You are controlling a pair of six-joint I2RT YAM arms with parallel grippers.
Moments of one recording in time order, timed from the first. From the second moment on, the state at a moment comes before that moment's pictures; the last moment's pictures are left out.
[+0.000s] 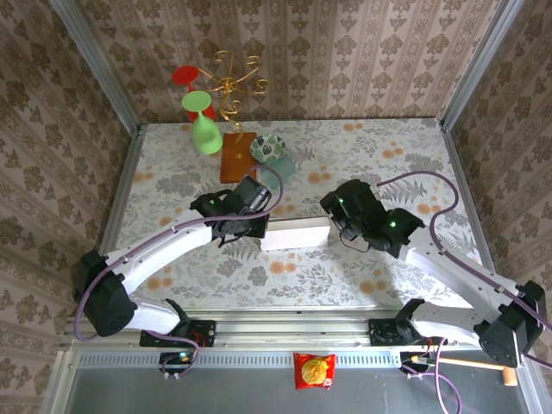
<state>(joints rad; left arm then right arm) -0.85 1.37 1.13 -0.83 -0.11 -0.51 0.68 1.16 0.99 -0.63 0.20 1.52</state>
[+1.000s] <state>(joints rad) -0.88 1.34 1.09 -0.79 -0.14 -0.52 0.78 1.74 1.54 -1.06 -0.03 2.07</state>
